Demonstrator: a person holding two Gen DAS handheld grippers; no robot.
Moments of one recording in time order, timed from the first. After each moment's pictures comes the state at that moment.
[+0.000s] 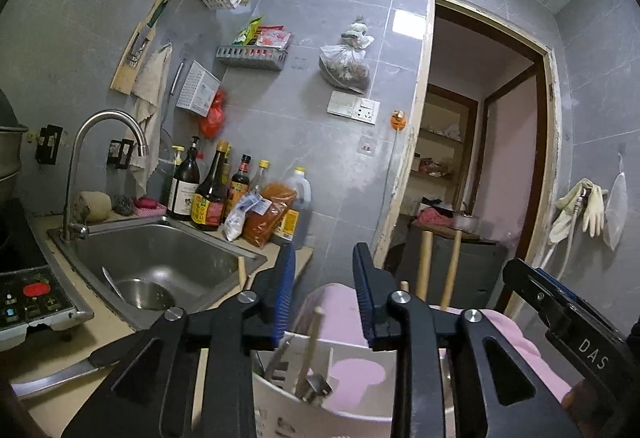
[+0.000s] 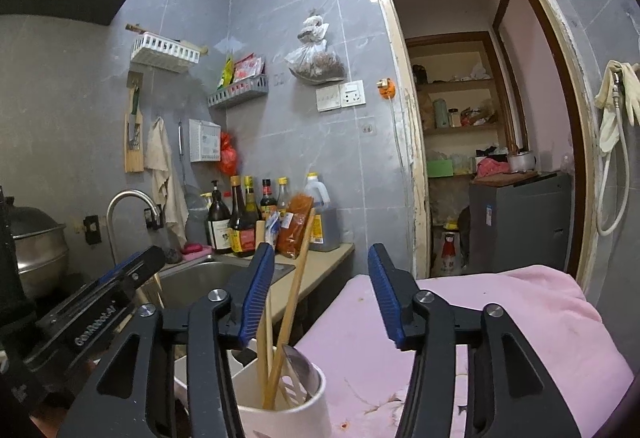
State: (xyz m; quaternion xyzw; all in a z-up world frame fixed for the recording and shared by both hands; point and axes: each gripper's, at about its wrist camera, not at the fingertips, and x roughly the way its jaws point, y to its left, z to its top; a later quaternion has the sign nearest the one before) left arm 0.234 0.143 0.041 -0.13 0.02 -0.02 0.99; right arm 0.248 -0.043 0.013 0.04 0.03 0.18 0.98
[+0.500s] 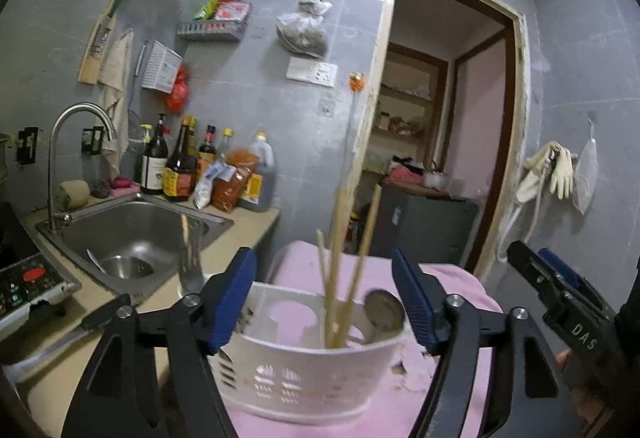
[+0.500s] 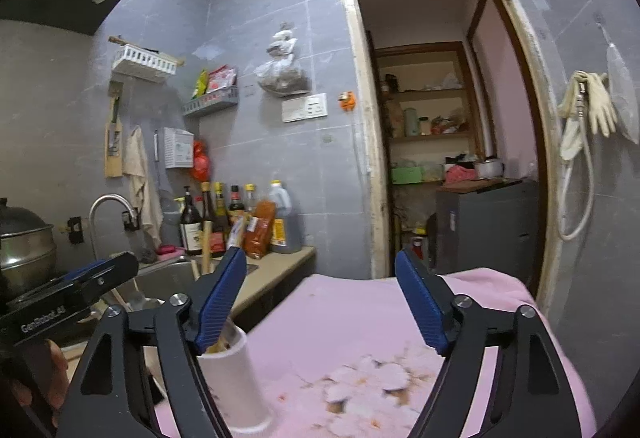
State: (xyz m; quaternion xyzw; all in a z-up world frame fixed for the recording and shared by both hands) left arm 0.203 0.088 0.050 -0.09 0.09 -0.08 0.99; right arm 0.209 -0.114 0.016 0.03 0.03 0.13 0.99
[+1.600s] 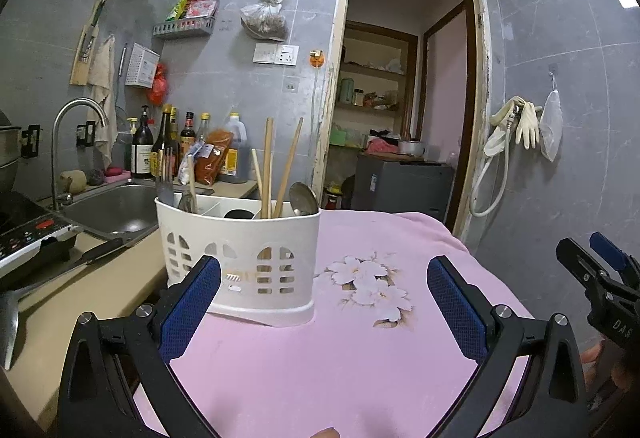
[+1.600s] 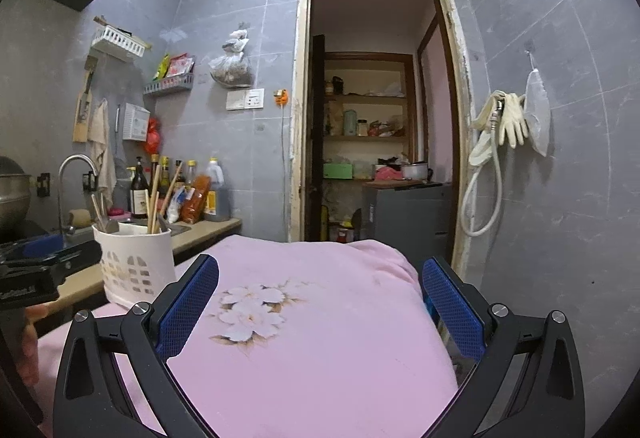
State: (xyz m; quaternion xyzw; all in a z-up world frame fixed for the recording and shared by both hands) left arm 0.115 0.023 -0.002 -0.05 0.11 -0.10 0.99; right arm 0.087 -0.198 -0.024 -0.02 0.04 0.02 1.00
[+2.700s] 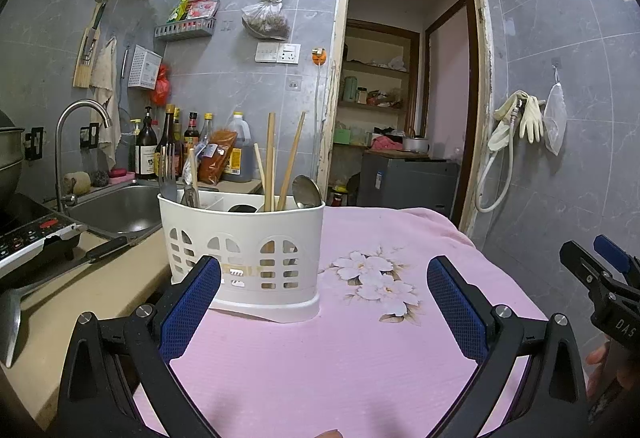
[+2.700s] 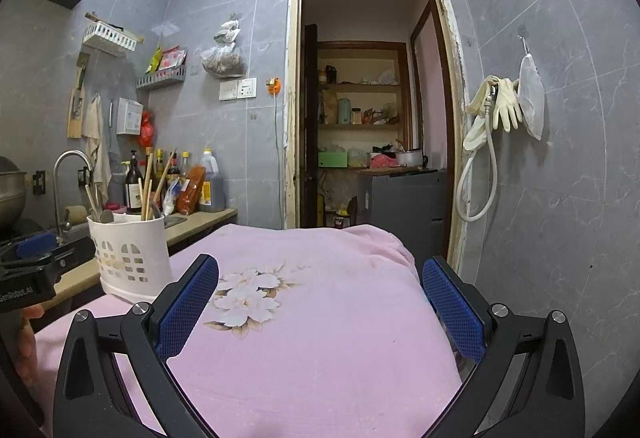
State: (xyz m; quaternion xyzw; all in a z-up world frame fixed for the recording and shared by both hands) left arm 0.115 0.025 -0.010 -0.04 0.11 -0.10 0.99; right arm 0.089 -0.203 -0.033 -0.01 0.05 0.01 1.00
